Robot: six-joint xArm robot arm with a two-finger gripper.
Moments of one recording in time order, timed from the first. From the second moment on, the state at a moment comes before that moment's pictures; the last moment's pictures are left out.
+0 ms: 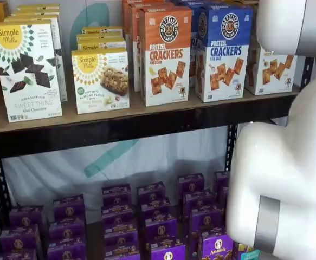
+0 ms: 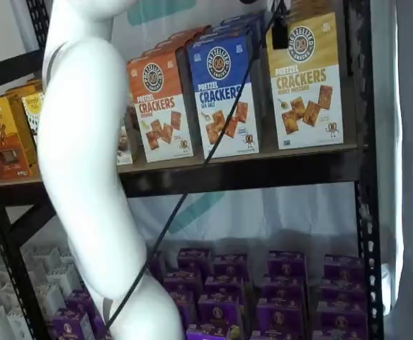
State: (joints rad) arm -0.68 -0.18 -1.70 0.37 1.56 -2.17
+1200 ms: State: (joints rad) arm -0.61 -0.04 -1.91 0.16 1.77 -2.13
